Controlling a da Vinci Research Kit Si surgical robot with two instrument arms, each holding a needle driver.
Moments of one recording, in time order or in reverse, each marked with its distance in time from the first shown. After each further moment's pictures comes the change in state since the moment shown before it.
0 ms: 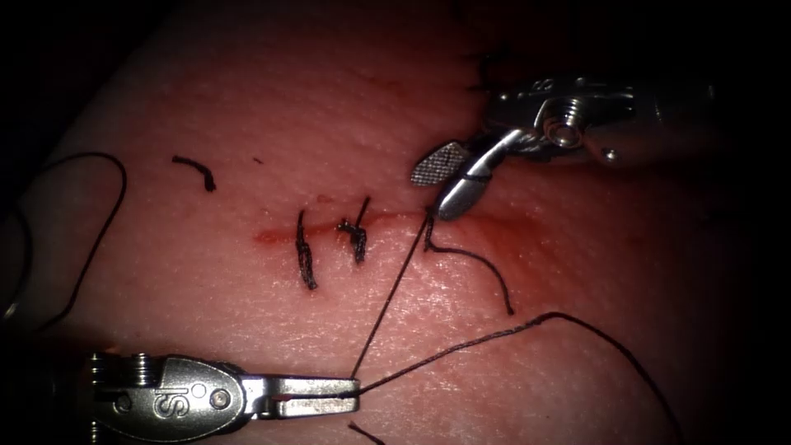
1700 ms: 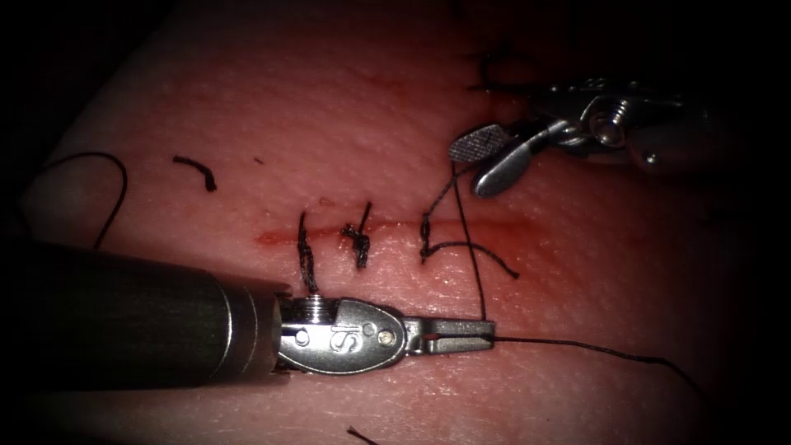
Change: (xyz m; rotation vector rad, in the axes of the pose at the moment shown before) right arm -0.005 -0.003 0.001 0.156 0.089 0.049; left arm -0.003 -0.008 0.014 0.065 0.002 0.022
